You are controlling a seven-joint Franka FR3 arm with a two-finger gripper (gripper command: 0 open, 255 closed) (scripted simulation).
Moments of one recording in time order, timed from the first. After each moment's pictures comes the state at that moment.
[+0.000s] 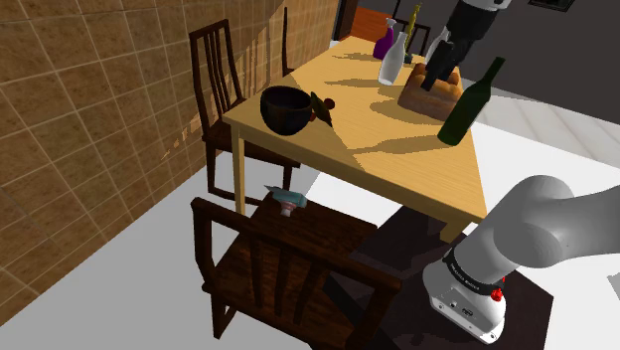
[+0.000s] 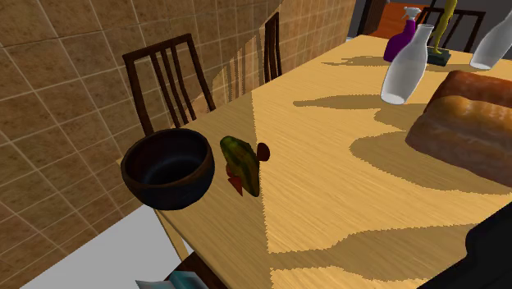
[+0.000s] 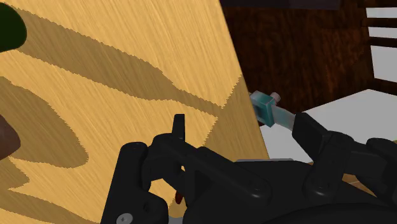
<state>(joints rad) 0.01 -0.78 -0.06 -2.28 -0.11 1.58 -0.06</state>
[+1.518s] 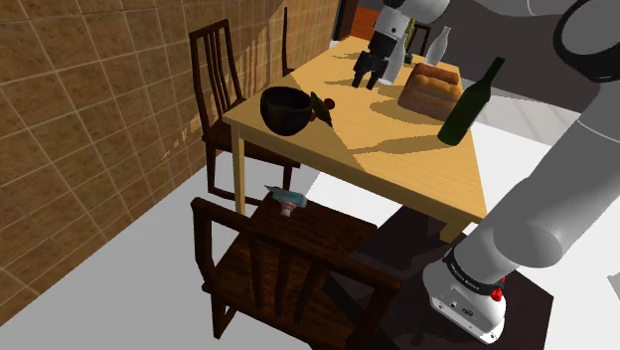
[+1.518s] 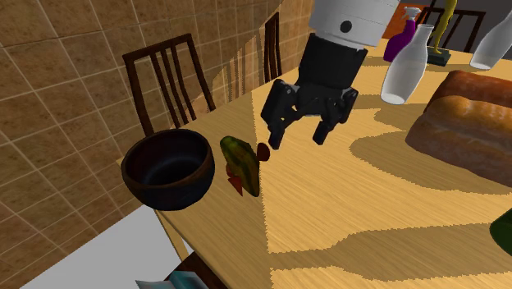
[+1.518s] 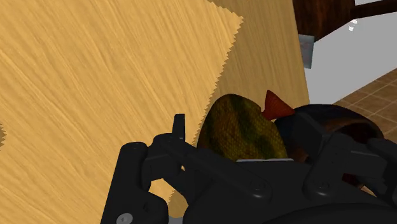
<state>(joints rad) 0.01 0.08 -0.35 -1.80 0.27 1.79 -0.40</state>
